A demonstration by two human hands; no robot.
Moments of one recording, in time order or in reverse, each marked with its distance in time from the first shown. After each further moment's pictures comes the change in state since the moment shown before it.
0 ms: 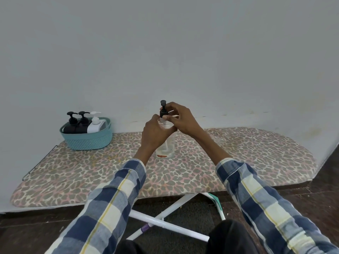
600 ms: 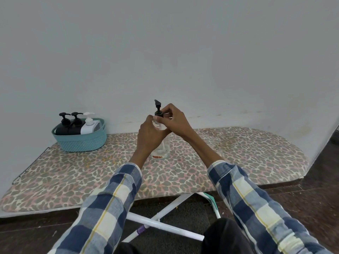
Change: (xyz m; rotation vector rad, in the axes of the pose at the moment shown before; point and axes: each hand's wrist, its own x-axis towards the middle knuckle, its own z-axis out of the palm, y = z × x) left_hand -0.003 -0.005 0.003 -0.085 0.013 0.012; right_hand -0.007 -0.005 0.013 0.092 0.075 0.176
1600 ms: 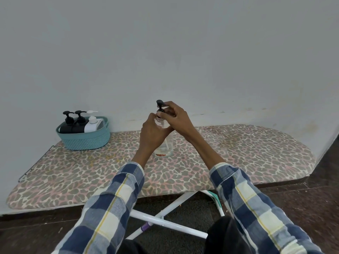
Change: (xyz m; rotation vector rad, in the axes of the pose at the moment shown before) left_hand -0.003 -0.002 -0.002 -0.044 0.002 0.010; right_hand -0.008 -0.004 0.005 0.083 0.009 -0.041
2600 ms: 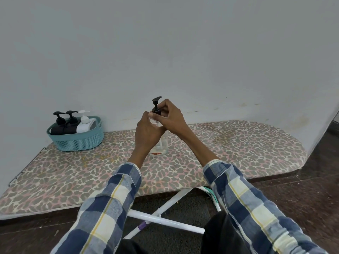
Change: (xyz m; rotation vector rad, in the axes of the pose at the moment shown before) left_hand -0.004 0.003 0.005 -0.003 0.017 -0.023; right_hand -0.001 0.004 0.005 -0.059 0.060 -0.007
